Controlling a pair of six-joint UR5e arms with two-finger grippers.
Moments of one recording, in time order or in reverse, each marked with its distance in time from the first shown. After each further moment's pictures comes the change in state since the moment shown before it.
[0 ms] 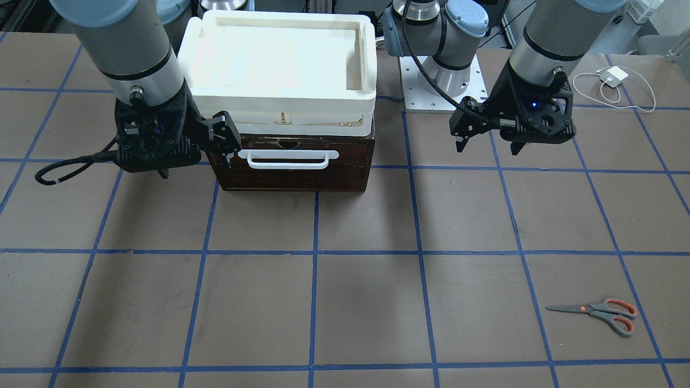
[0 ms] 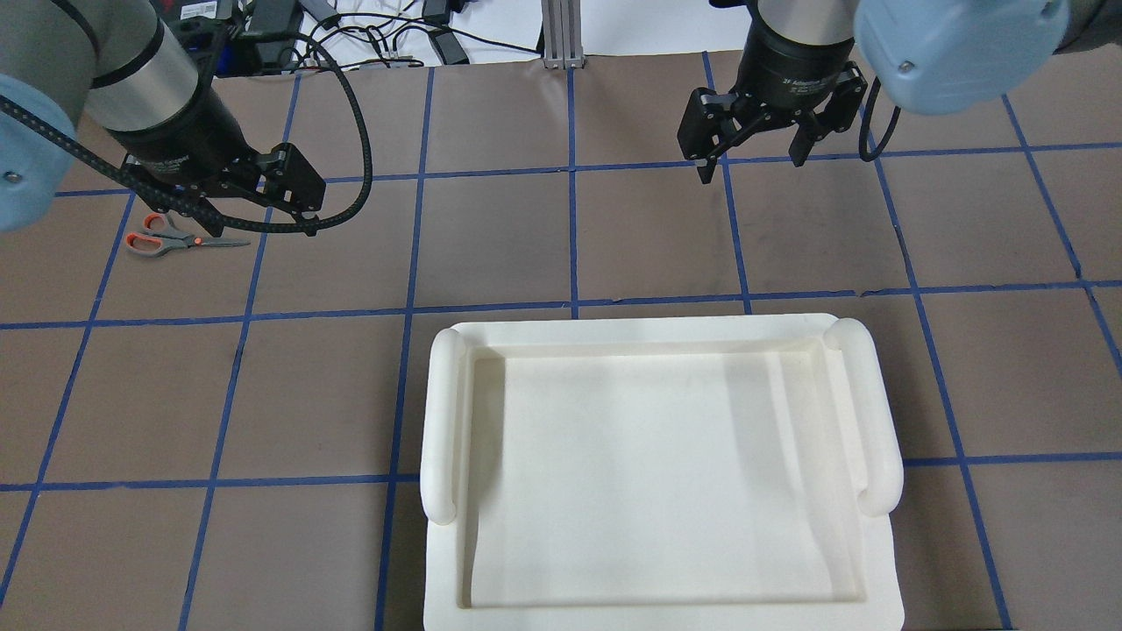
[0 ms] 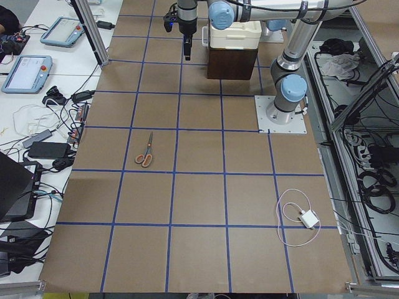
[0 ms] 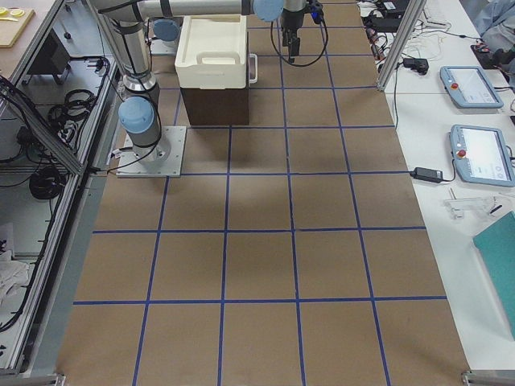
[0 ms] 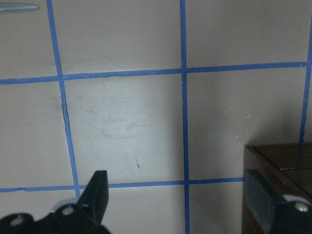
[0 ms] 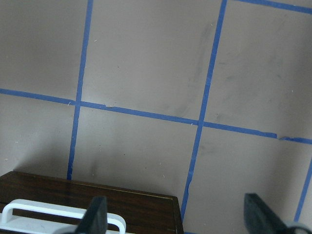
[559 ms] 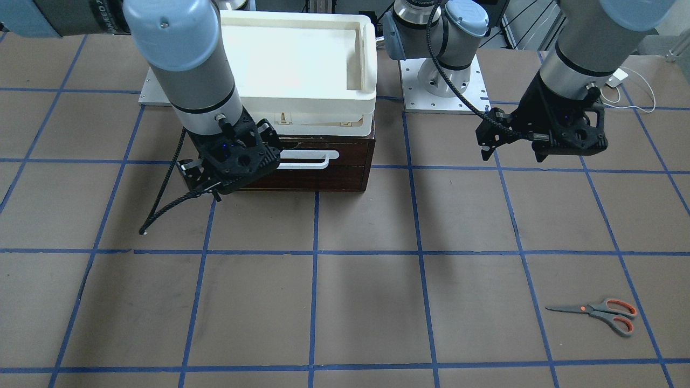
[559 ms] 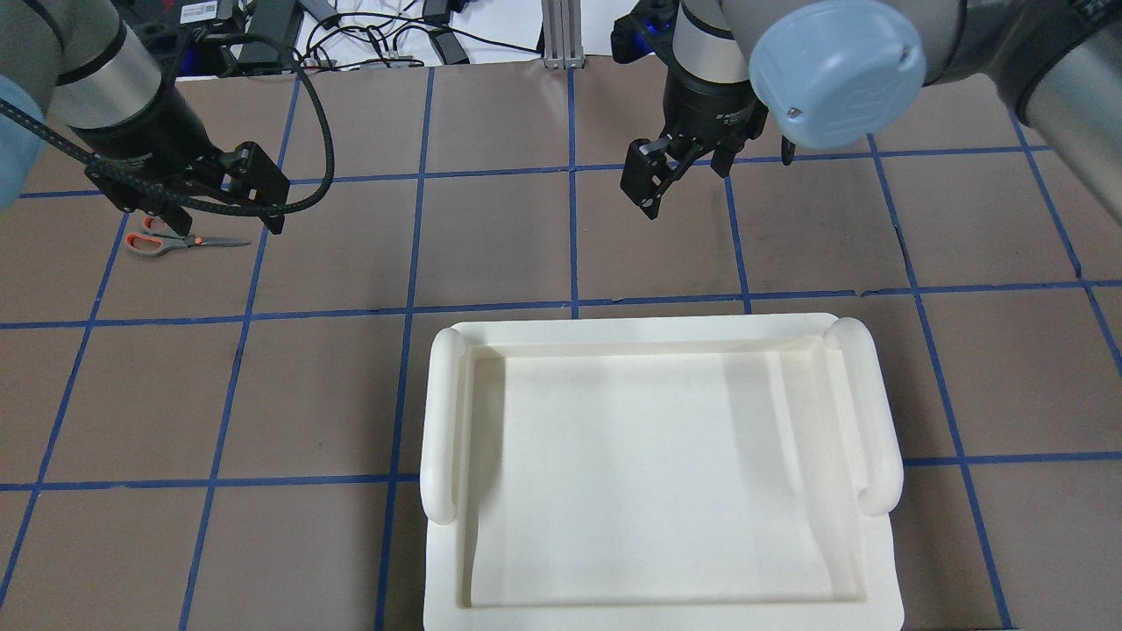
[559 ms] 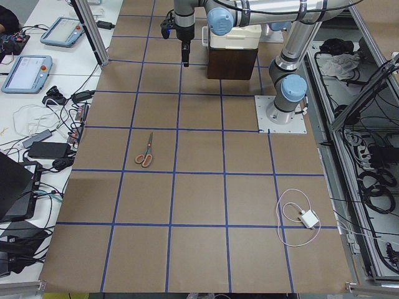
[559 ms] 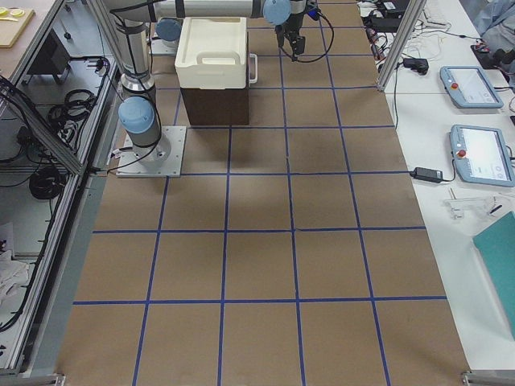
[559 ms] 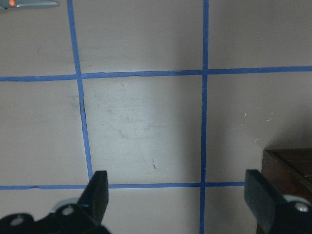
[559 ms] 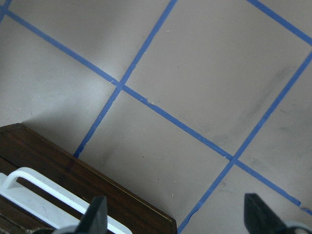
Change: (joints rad) left arm 0.097 -0.017 0.001 0.002 0.019 0.098; right arm 0.099 0.070 0.006 -0.039 0.016 -0.317
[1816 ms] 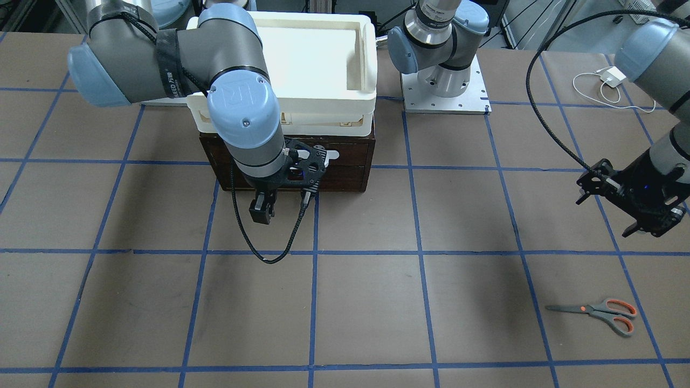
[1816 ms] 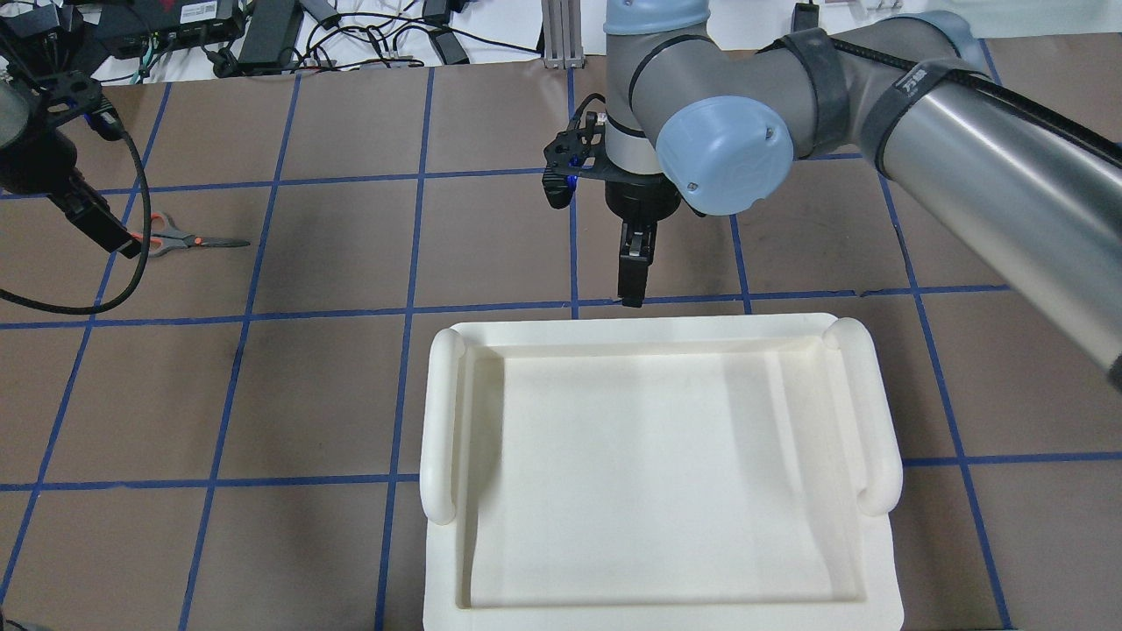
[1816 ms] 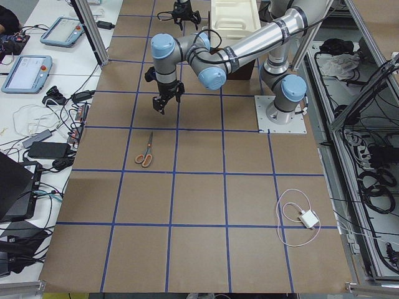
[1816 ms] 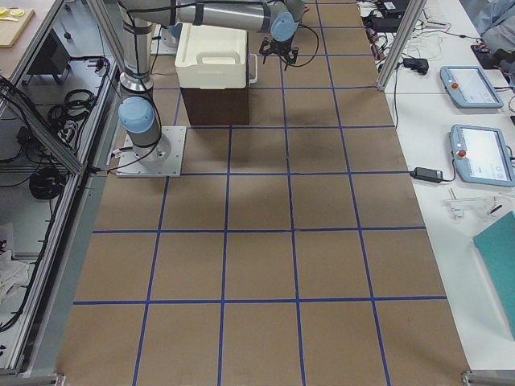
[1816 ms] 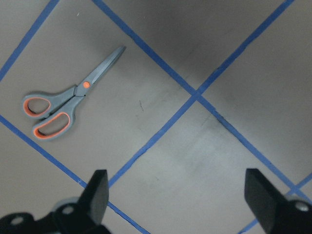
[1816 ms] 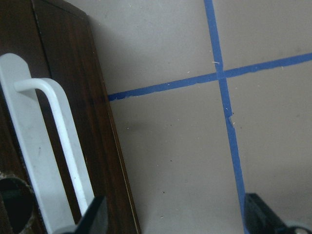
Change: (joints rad) left arm 0.302 -0.227 0.002 0.264 0.005 1.122; right arm 0.062 0.106 0.068 -0.004 0.030 -0.705
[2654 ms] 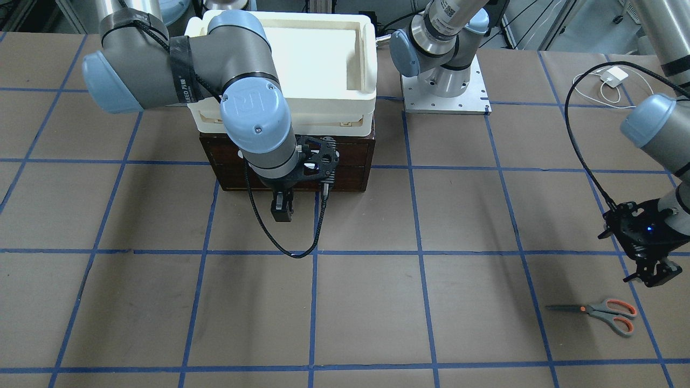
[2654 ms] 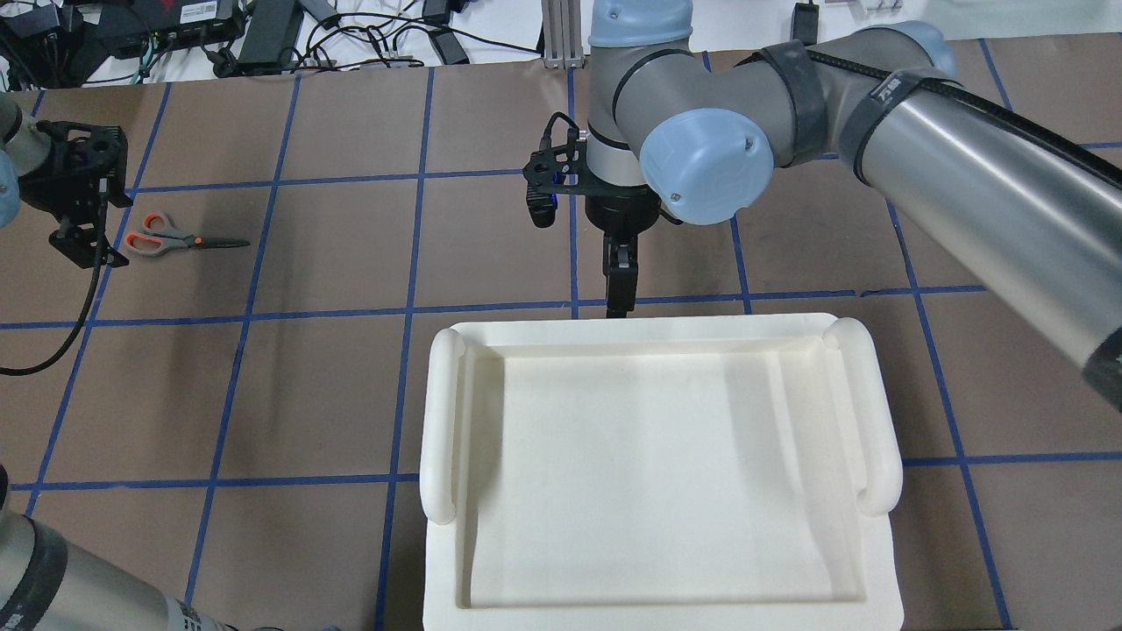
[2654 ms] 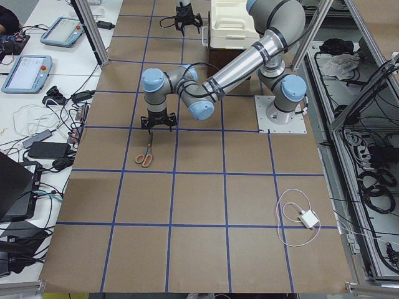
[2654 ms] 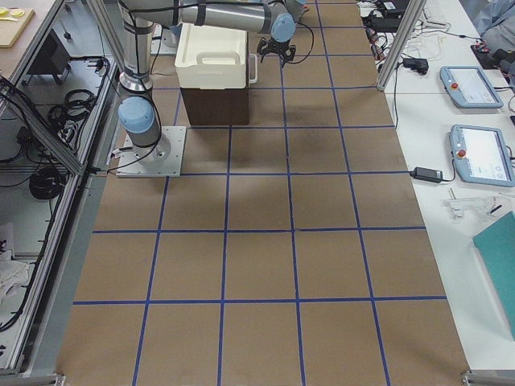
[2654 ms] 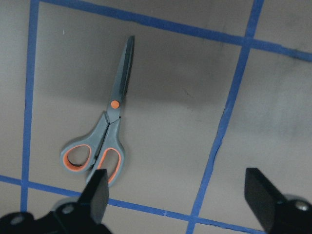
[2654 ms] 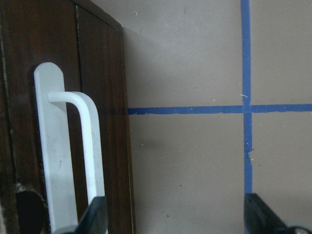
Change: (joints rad) left arm 0.051 -0.197 0.041 0.192 -0.008 0.626; right arm 0.023 0.015 0.002 0.017 0.044 -0.128
